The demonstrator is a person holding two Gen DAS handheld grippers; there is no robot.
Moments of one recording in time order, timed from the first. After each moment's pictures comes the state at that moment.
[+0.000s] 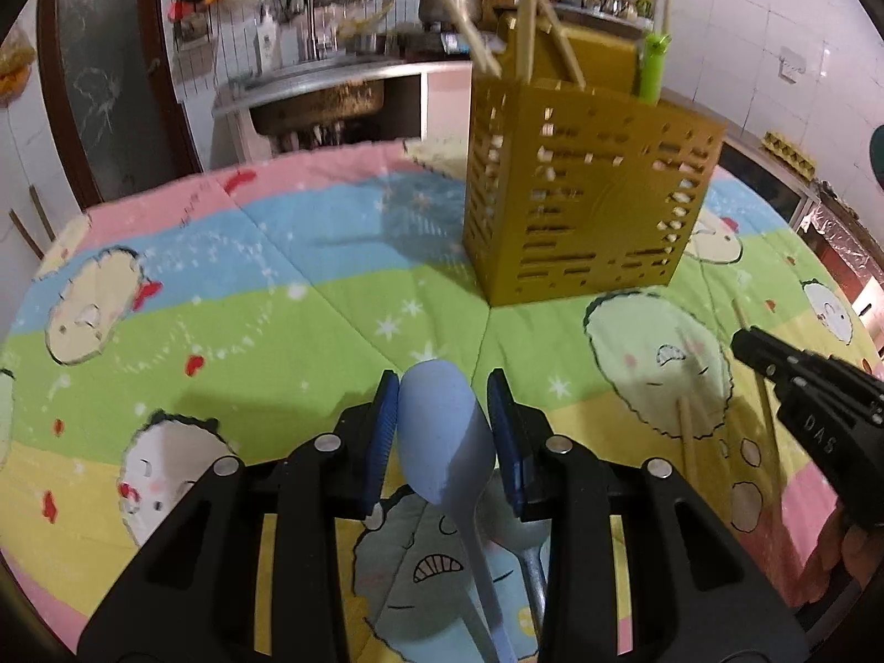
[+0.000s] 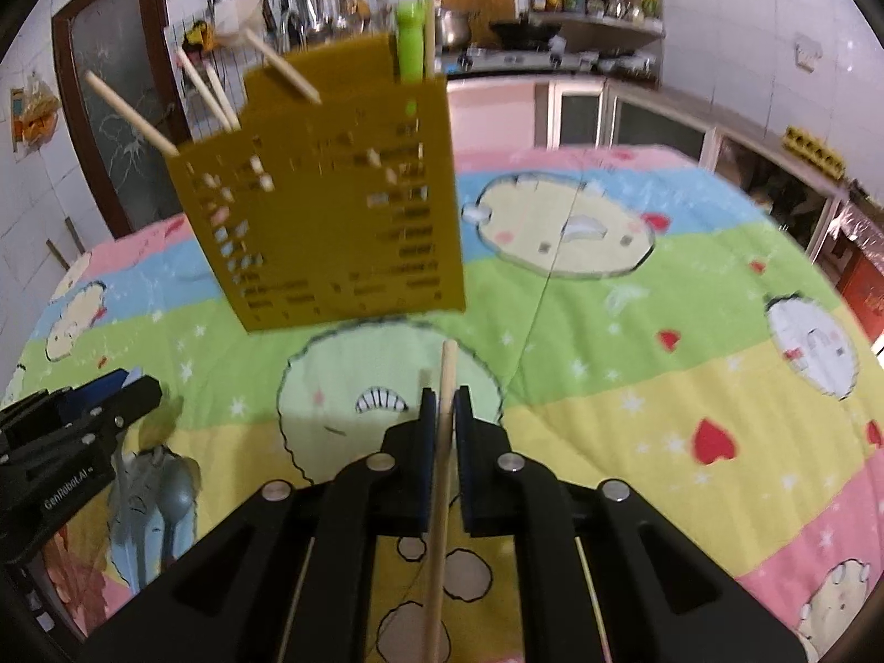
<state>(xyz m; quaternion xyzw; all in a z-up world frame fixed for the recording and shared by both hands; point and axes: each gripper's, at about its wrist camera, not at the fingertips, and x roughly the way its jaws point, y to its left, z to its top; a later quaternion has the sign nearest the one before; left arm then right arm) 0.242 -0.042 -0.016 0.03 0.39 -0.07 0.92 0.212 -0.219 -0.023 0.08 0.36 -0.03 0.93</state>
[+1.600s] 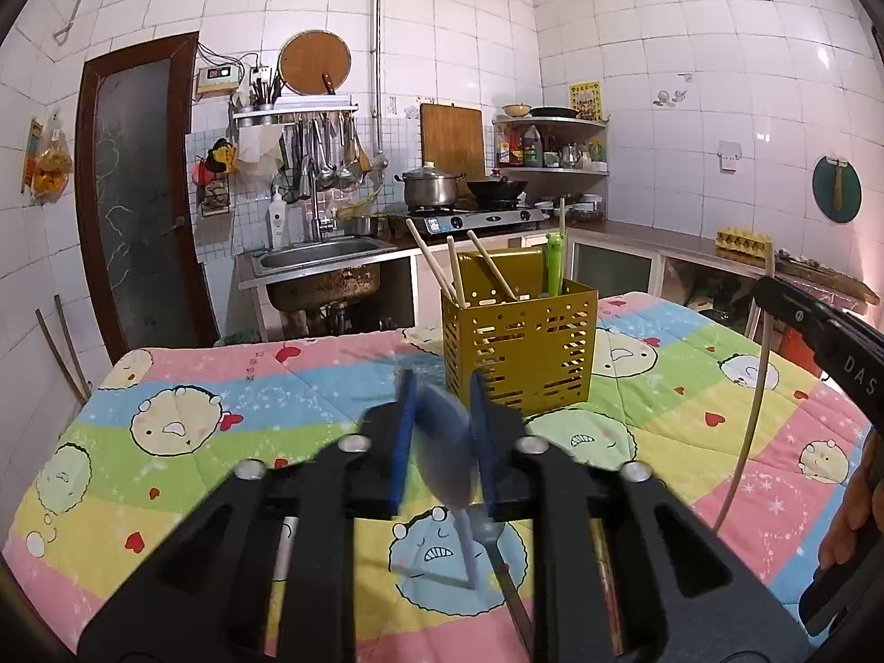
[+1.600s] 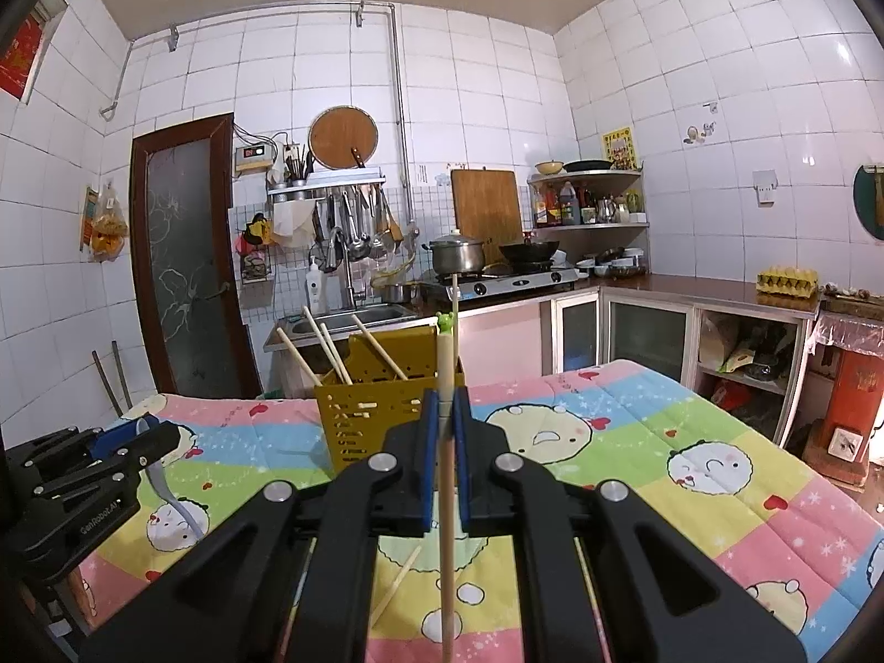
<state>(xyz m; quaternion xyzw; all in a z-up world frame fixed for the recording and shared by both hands) 0.124 -0.032 0.056 0.04 0.17 -0.10 0.98 0.071 -0.223 0.066 0.07 0.08 -0.01 0.99</state>
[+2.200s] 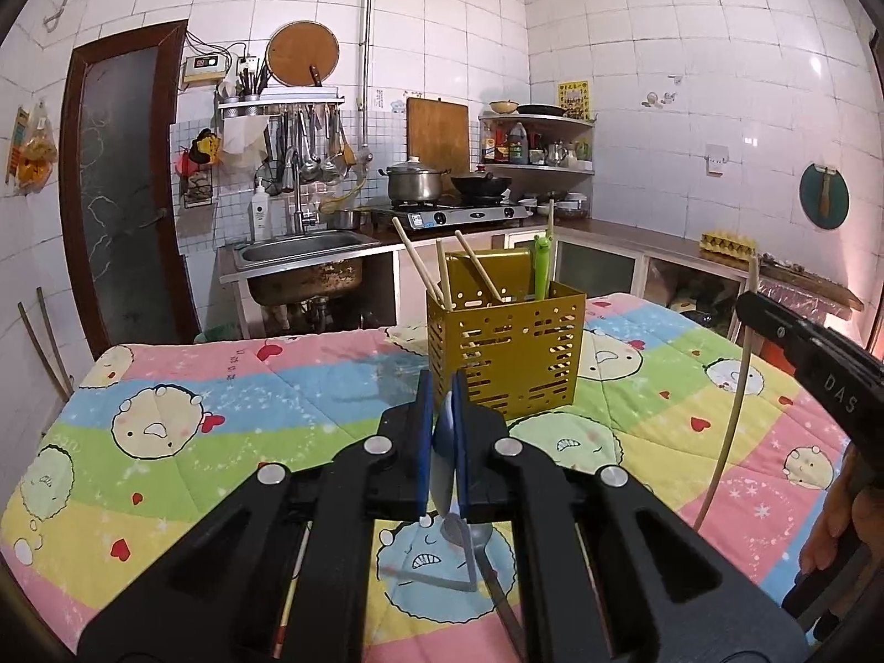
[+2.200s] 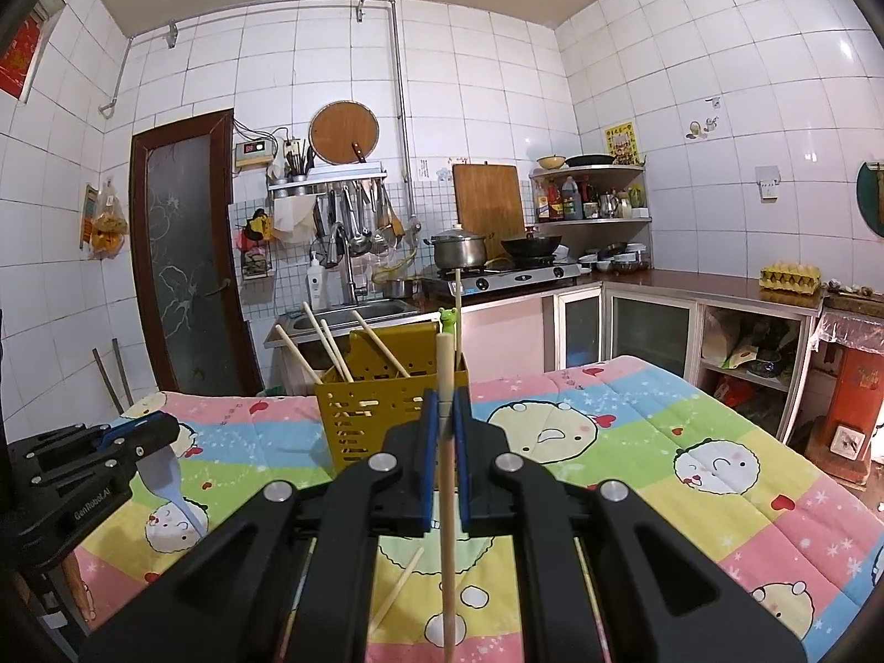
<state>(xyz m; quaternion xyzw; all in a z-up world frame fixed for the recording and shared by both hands) 0.131 -0.030 0.063 0.03 0.17 -0.12 0.98 0.079 -0.221 0.063 0.07 0.09 -0.01 0.99</state>
